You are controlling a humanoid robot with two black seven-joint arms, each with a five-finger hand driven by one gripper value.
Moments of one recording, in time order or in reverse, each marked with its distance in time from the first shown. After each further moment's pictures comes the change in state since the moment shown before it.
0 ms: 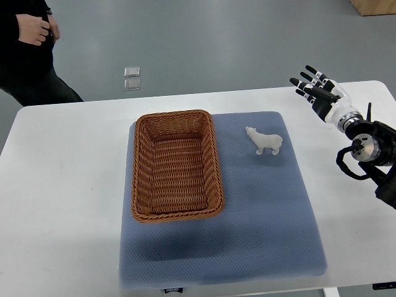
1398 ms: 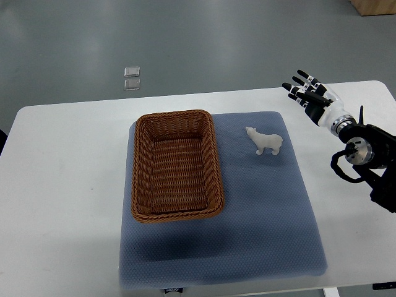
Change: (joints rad) left arm 0.005 0.000 -0.002 0.002 0.000 0.001 -0.011; right arm -0.002 0.020 -0.021 0.008 -0.003 0.007 0.000
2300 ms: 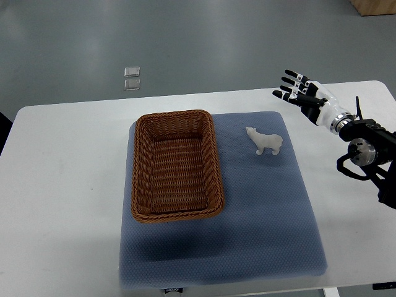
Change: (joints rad) left arm 0.000 0.000 0.000 0.000 0.000 0.000 0.000; right arm 0.006 -0.018 0.001 0.006 -0.238 0.085 0.000
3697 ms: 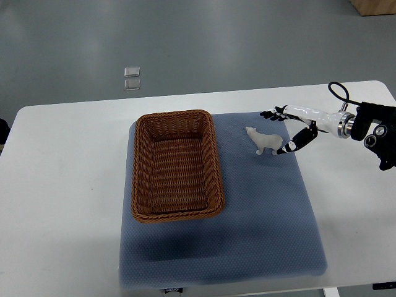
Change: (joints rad) left arm 0.000 0.000 0.000 0.000 0.000 0.000 0.000; right arm 0.072 -0.187 -0.242 0.178 -0.938 0.058 0.097
